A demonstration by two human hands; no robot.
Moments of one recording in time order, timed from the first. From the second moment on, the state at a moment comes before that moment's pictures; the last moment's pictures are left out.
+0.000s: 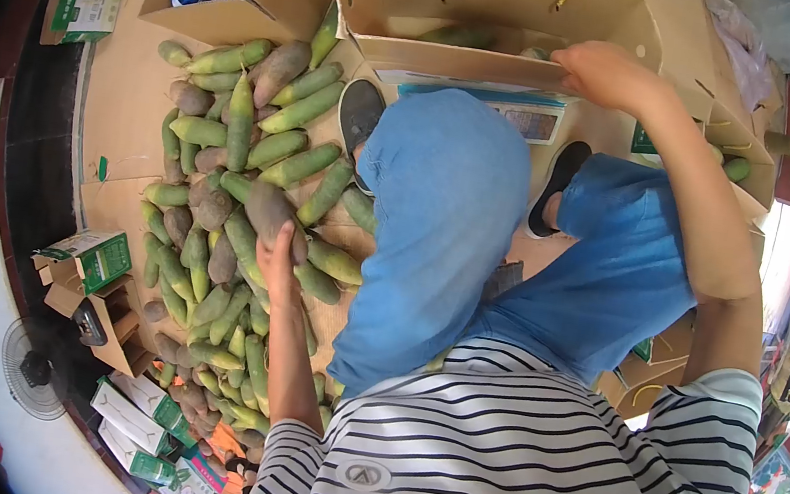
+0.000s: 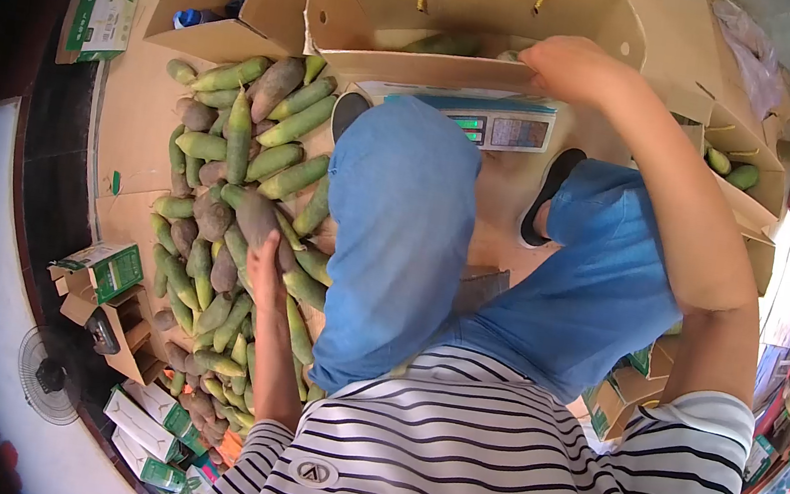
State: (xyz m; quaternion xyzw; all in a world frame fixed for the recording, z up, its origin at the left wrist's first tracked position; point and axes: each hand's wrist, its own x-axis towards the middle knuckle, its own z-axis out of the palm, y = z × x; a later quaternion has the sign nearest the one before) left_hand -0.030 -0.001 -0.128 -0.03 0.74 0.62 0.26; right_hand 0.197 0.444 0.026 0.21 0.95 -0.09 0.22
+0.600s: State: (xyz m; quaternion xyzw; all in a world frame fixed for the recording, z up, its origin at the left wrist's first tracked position) left_hand -0.046 0.241 0.025 0.53 0.67 0.50 0.15; right_hand 0.218 0.457 0.003 0.16 0.97 -0.14 0.14
